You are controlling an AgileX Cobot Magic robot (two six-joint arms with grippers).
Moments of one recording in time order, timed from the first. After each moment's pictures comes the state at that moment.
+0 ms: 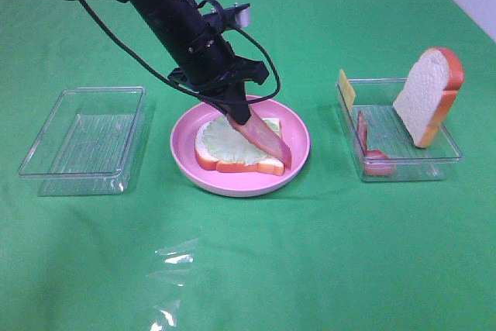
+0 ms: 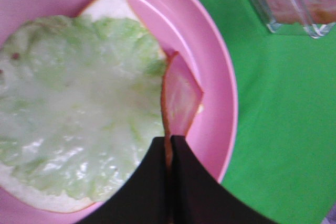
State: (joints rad) left arm -0.47 2.35 -1.97 -0.53 1.07 0.30; right arm -0.01 0.00 -0.46 0.00 1.11 0.00
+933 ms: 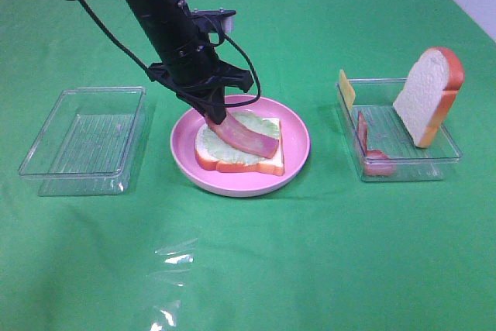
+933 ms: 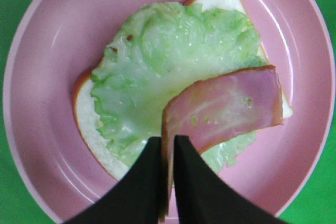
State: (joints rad) left arm -0.47 2.35 -1.97 -0.32 1.04 0.15; right arm -0.01 0.00 -0.46 0.00 1.11 0.00
